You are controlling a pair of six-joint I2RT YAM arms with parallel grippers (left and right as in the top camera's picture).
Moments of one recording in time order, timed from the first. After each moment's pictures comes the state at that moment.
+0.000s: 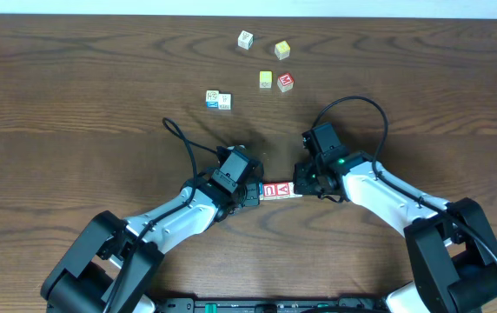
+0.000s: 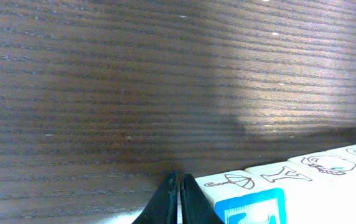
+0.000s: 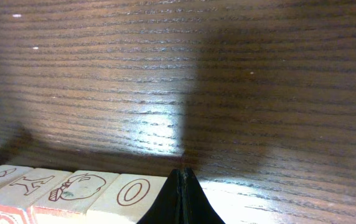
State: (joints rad) left arm -0.66 1.64 0.72 -0.17 0.05 -0.74; right arm 0.46 1.69 0.86 -0.43 -0.14 0.51
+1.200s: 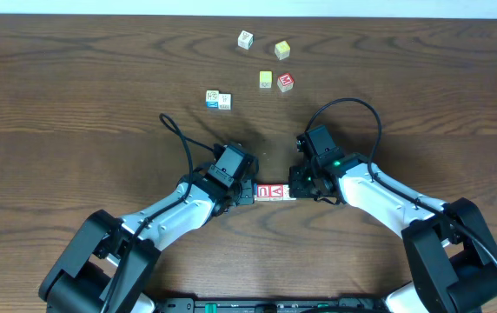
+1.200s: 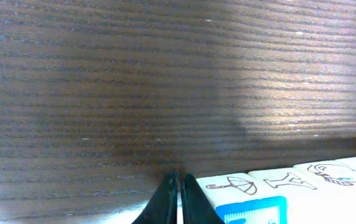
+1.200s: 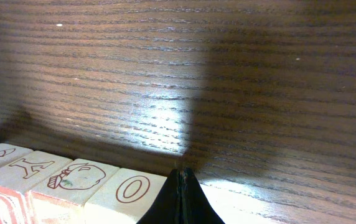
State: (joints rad) left arm -0.62 1.64 0.74 -0.24 0.05 -0.67; right arm 0.49 1.70 0.86 -0.43 -0.16 0.50
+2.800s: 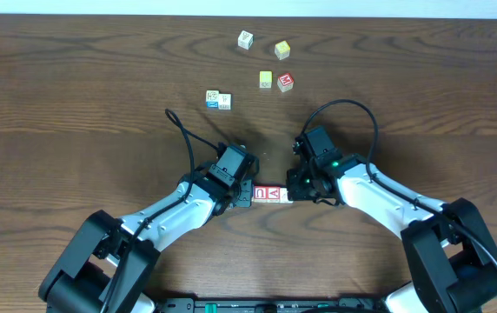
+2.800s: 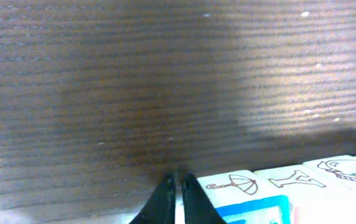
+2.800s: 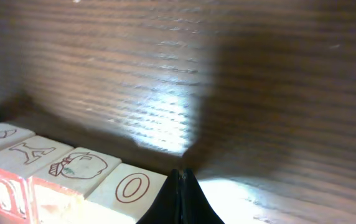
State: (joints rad) left arm -0.63 1.64 0.75 -0.29 0.01 -0.54; right arm 0.50 1.70 0.86 -0.44 -0.20 0.46
